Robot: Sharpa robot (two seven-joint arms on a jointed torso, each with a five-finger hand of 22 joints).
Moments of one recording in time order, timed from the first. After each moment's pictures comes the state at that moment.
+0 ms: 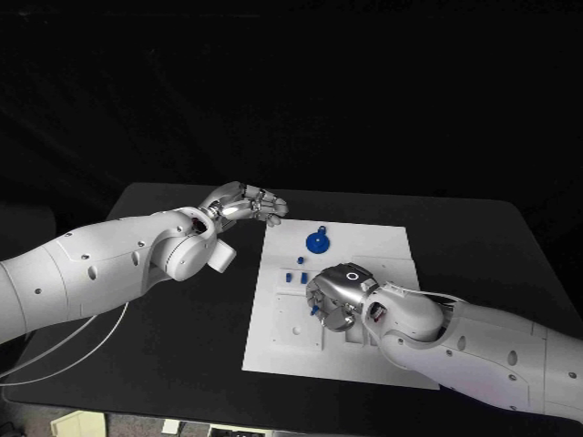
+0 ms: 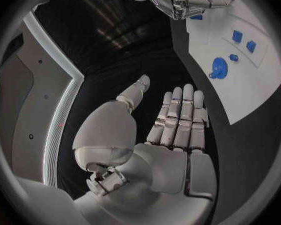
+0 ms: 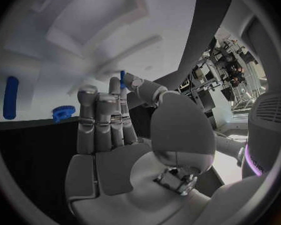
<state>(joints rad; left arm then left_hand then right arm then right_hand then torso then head) 1.21 -0.75 -0.07 1.30 -0.37 -0.15 0.26 1.04 -0.06 0.41 -0.28 0.05 0.83 0.19 0.19 0.57 1.04 0.17 0.08 0.12 0.85 0.15 0.49 0.39 0.04 0.63 0.05 0.45 1.26 1.00 -0.59 -0.11 1.43 -1.83 -0.35 -0.17 1.17 -0.23 0.87 -0.19 0.05 1.05 0.09 0.41 0.51 1.34 0.03 0.16 0.34 1.33 -0.08 1.05 0.93 0.20 1.28 -0.03 0.82 1.31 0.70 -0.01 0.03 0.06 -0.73</state>
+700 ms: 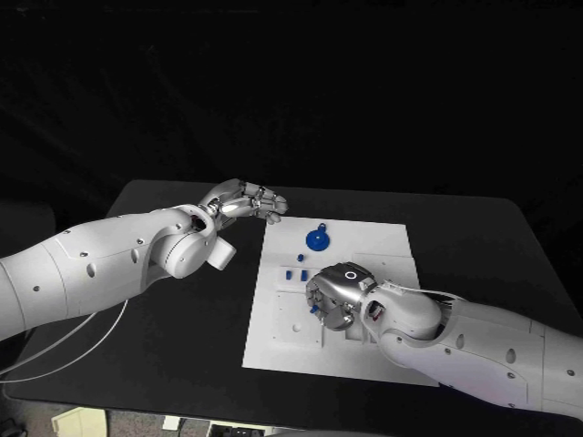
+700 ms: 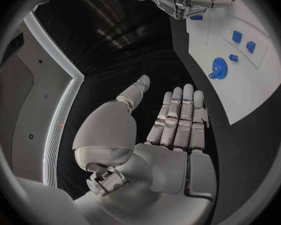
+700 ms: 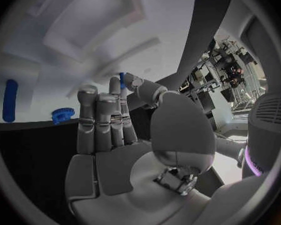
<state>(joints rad) 1.21 -0.76 -0.07 1.31 -0.37 -0.15 0.26 1.04 -0.06 0.41 -0.28 0.05 0.83 0.19 0.19 0.57 1.04 0.17 0.08 0.12 0.85 0.15 0.49 0.39 0.04 0.63 0.05 0.45 1.27 1.00 -0.59 -0.12 1.43 -1.84 -0.33 -0.17 1.17 -0.22 0.86 -0.19 0.05 1.06 0.09 0.41 0.52 1.34 0.03 0.16 0.34 1.33 -0.08 1.05 0.93 0.20 1.28 -0.03 0.82 1.31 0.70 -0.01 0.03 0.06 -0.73</state>
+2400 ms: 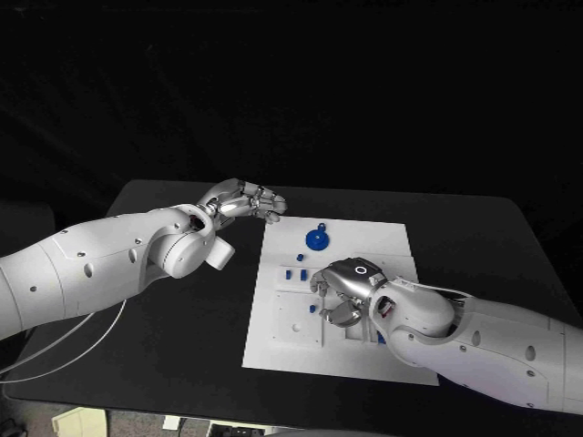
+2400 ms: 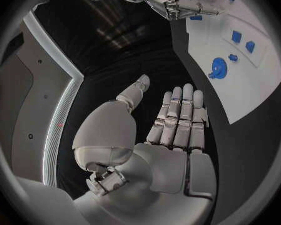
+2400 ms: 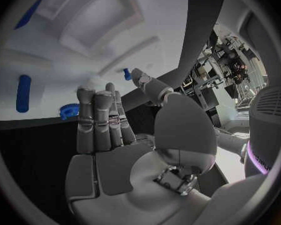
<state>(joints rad) 1.21 -0.76 -0.07 1.32 -0.37 -0.16 0.25 1.04 -0.06 0.41 -0.28 0.05 0.83 0.19 0.19 0.57 1.04 0.17 0.09 0.12 0.85 0.15 0.48 0.40 0.04 0.63 0.05 0.45 1.27 1.03 -0.65 -0.13 1.51 -1.79 -0.35 -0.22 1.08 -0.30 0.77 -0.25 0.05 0.87 0.17 0.30 0.47 1.14 0.09 0.07 0.30 1.27 -0.01 1.04 0.90 0.18 1.20 -0.03 0.80 1.31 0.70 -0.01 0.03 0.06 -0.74</state>
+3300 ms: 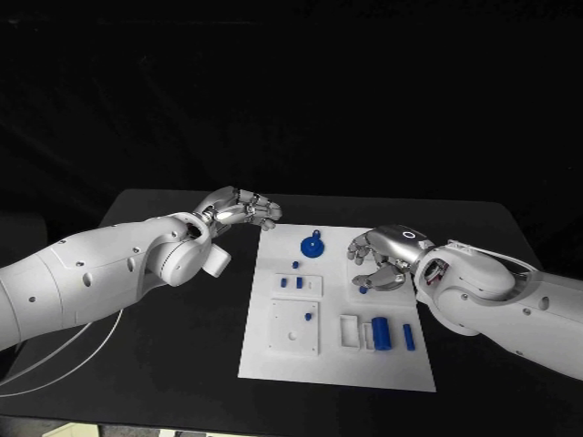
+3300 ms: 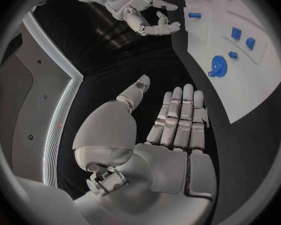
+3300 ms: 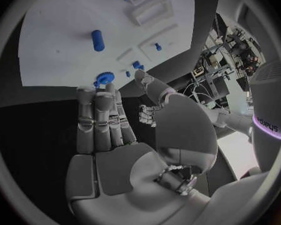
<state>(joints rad) 1.21 -0.74 -0.07 1.28 -0.37 -0.15 0.26 1.04 -0.06 0.41 -0.28 0.05 0.83 0.19 0.19 0.57 1.04 0.17 0.09 0.12 0.85 0.15 0.48 0.40 0.04 0.63 0.05 0.44 1.27 1.12 -0.84 -0.05 1.56 -1.66 -0.32 -0.16 1.05 -0.30 0.70 -0.22 0.05 0.88 0.18 0.30 0.48 1.15 0.10 0.07 0.29 1.28 -0.02 1.07 0.89 0.18 1.22 -0.03 0.82 1.31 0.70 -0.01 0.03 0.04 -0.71</state>
